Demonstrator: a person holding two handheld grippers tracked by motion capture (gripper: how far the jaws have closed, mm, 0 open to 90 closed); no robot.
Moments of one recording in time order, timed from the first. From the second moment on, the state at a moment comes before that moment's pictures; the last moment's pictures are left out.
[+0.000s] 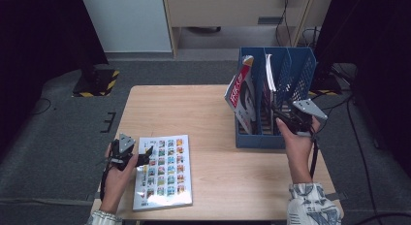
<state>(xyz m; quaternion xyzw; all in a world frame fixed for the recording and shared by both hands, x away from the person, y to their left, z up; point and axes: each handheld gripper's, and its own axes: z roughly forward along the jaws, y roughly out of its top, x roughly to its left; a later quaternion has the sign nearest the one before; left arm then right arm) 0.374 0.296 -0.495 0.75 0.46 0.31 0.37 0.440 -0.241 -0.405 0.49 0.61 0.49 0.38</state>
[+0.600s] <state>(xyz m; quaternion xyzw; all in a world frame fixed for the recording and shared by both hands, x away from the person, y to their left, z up) 0.374 0.296 -0.495 0.75 0.46 0.30 0.37 0.432 -0.235 -0.406 0.46 0.63 0.49 0.39</state>
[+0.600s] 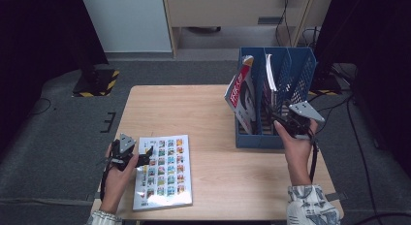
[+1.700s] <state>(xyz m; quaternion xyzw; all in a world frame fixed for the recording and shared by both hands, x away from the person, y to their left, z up) 0.373 0.294 -0.496 0.75 0.46 0.30 0.37 0.372 -0.213 -0.417 0.42 0.66 0.51 0.37</state>
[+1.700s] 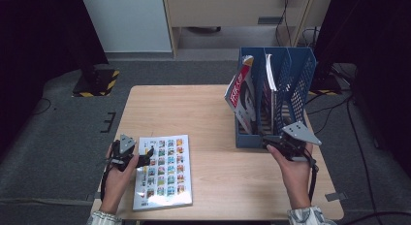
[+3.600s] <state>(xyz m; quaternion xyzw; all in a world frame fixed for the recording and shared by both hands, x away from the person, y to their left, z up) 0.381 0.284 -0.508 0.77 0.46 0.27 0.35 0.392 0.015 -0.508 0.29 0.84 0.45 0.11</state>
